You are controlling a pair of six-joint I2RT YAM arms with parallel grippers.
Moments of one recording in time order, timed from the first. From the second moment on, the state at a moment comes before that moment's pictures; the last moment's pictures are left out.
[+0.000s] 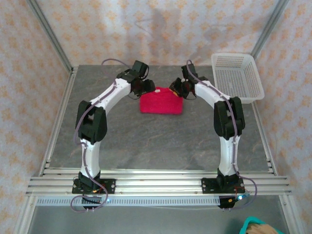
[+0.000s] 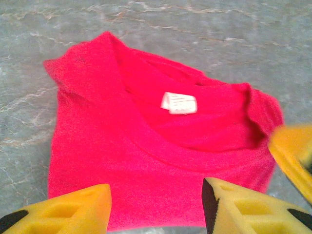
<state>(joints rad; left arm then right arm) -0.37 2.05 1.82 -0.73 0.08 -0.66 0.31 2.13 1.72 -0.49 -0.32 0.89</state>
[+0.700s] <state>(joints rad) -0.50 2.07 1.73 -0.56 0.15 -0.79 0.20 1.98 1.61 -0.60 -0.27 0.82</state>
